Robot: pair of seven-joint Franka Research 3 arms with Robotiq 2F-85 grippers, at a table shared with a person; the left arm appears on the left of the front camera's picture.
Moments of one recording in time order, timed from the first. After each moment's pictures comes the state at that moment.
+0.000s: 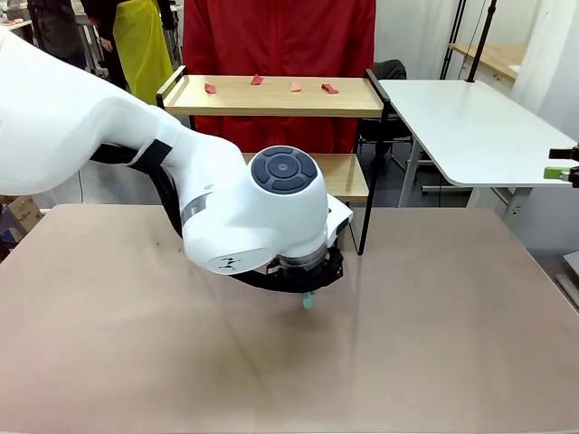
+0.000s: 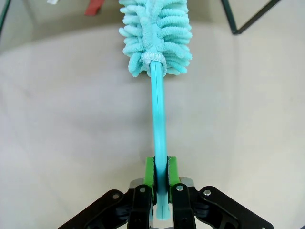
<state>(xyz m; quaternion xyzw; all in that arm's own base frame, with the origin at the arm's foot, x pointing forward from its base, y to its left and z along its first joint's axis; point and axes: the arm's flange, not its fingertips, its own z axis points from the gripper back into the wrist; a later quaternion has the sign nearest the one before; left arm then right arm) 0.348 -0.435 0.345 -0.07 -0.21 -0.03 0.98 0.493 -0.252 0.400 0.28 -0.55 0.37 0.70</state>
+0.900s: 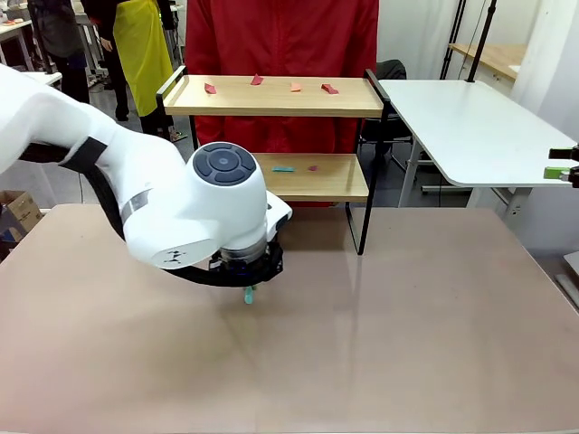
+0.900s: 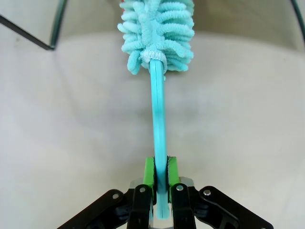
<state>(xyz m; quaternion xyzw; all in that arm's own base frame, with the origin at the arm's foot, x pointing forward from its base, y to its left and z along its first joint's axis) 0.374 -0.342 0.337 0.00 -0.20 0.01 0.98 0.493 -0.252 0.400 0.28 -0.55 0.37 0.70</state>
